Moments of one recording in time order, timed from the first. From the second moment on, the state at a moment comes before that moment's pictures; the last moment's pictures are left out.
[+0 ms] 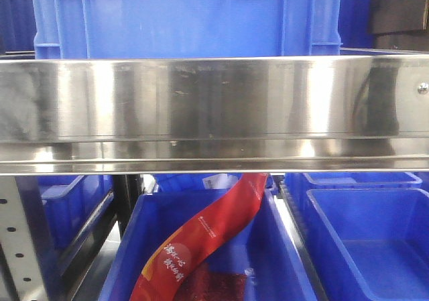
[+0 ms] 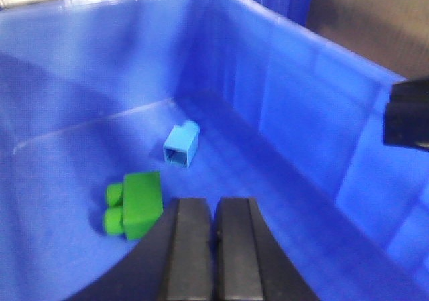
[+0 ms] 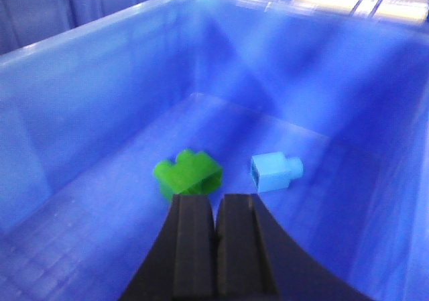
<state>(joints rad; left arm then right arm) -0.40 1.55 -1.56 -0.17 0.54 0.14 0.44 1.55 -1.47 0.44 0.42 -0.37</state>
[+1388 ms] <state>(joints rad) -0.34 0.45 -0.59 -0.22 0.30 0.14 0.43 0.54 -0.58 0.43 0.22 -0.37</state>
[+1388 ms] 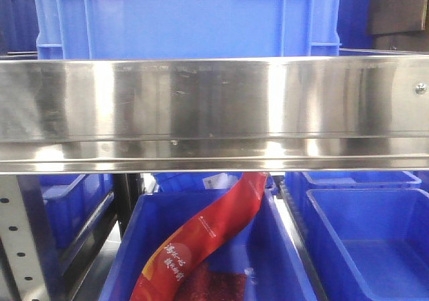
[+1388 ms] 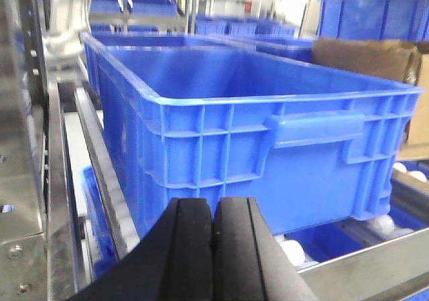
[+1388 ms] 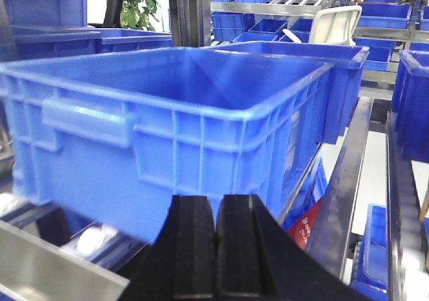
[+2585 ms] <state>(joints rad) -0.34 0.37 -0.59 -0.22 0.29 0.14 0.41 0.28 -0.39 0.27 0.01 -0.30</state>
